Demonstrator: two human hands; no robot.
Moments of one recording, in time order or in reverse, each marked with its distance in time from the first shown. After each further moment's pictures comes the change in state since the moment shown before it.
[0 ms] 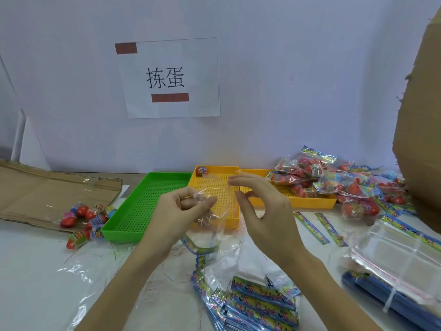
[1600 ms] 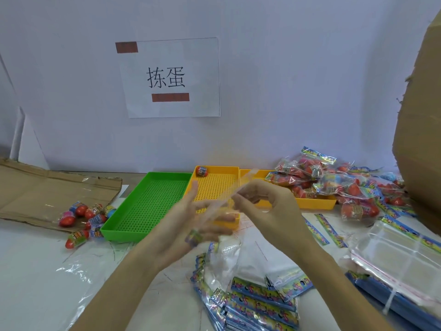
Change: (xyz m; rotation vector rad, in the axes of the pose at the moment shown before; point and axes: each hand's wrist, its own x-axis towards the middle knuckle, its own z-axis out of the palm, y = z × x) left_hand -0.002 0.001 0.001 -0.424 -0.351 -0.429; right_hand 0.010 -0.007 -0.015 0.227 -0.203 0.219
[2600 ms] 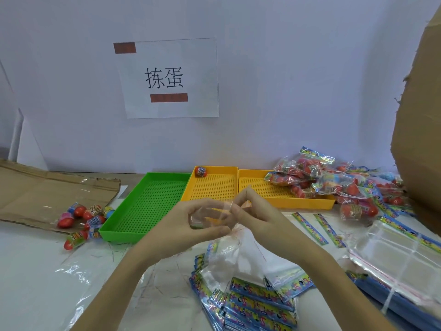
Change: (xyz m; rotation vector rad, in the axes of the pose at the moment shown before) left_hand -0.008 0.006 -0.003 0.776 -0.032 0.334; right_hand -0.004 0.001 -0.003 0.137 -0.337 0.315
